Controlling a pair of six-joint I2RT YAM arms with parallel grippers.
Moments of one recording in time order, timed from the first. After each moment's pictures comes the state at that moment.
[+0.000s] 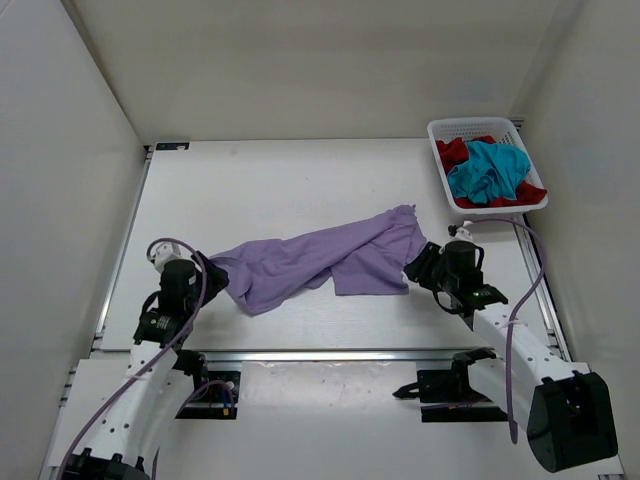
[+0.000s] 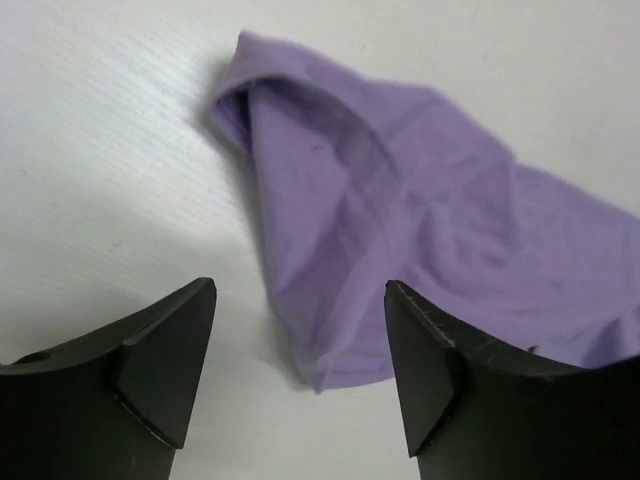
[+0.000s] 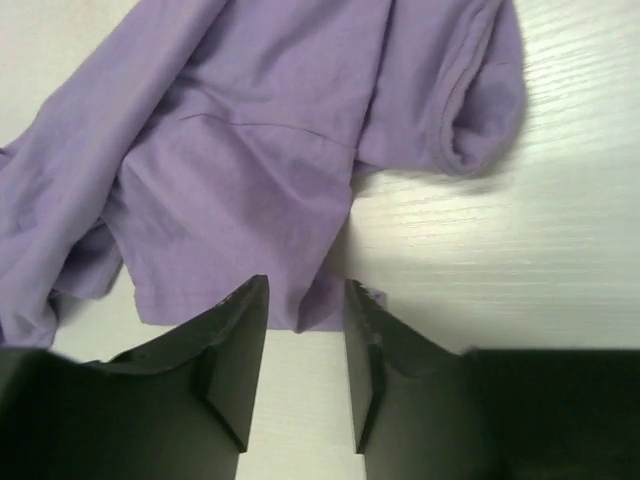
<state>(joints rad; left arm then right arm) -0.16 0.55 0.38 -0.49 -0.18 -0.77 0.23 0.93 0.39 -0.10 -0.09 0.60</state>
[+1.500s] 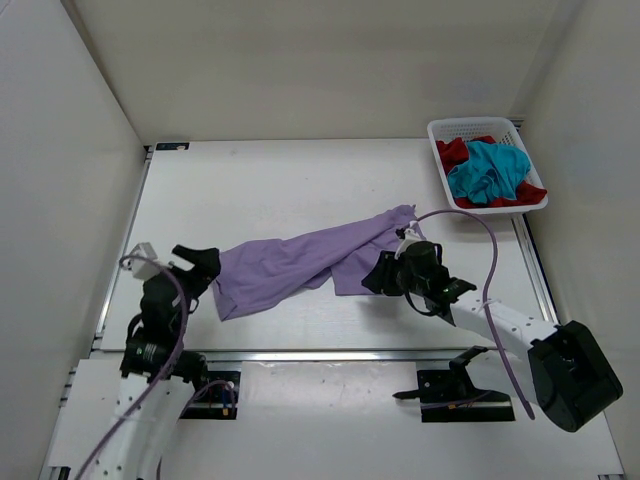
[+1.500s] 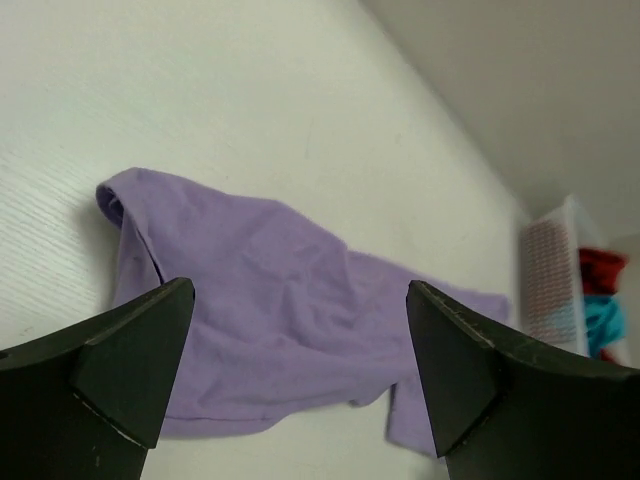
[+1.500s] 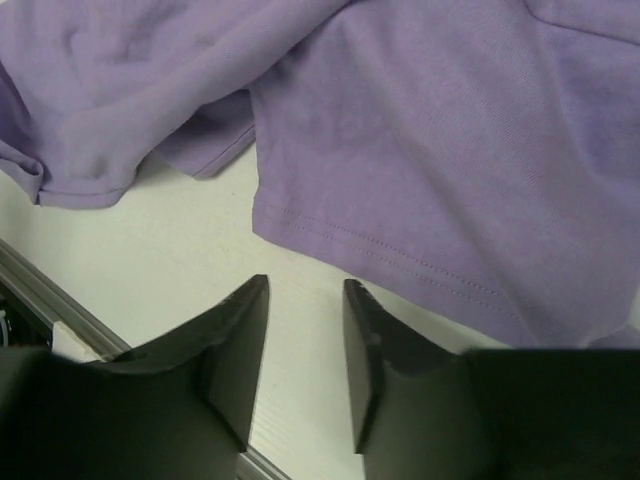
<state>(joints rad) -0.19 0.23 0.43 -0.46 -0.28 -0.87 0.53 1.13 0.42 0.08 -0.22 0.59</state>
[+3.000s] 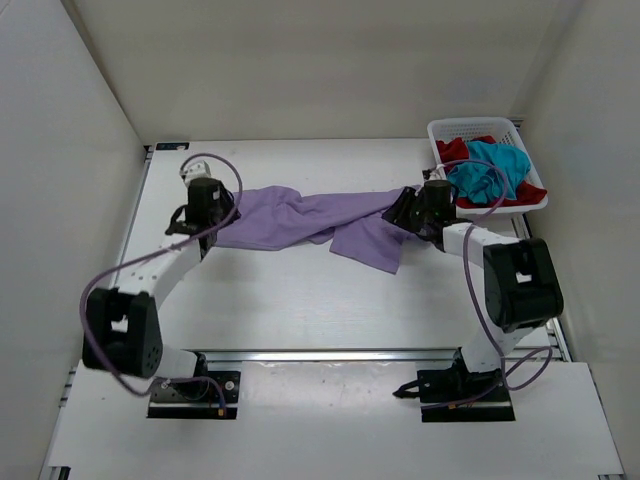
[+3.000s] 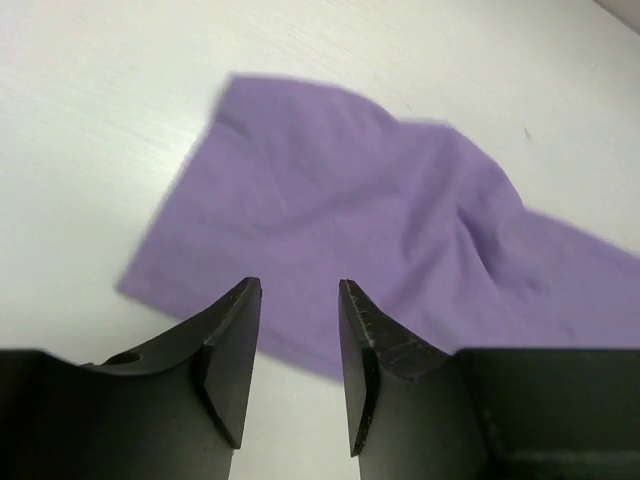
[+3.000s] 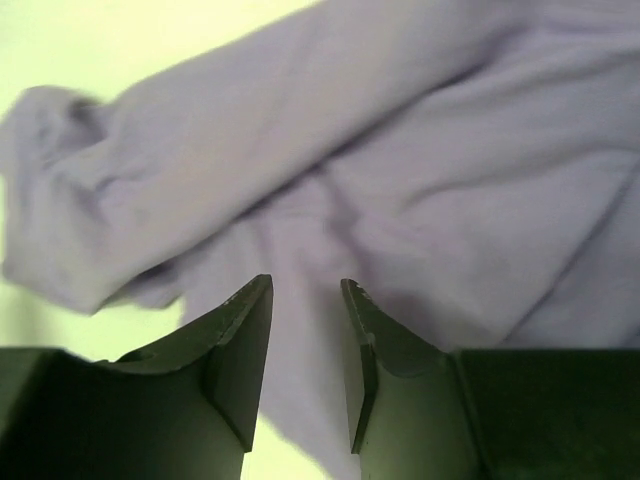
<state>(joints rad) -0.13 1.48 0.96 -0.09 -0.18 -0.52 0.16 1.72 0.91 0.18 -0.26 0.59</state>
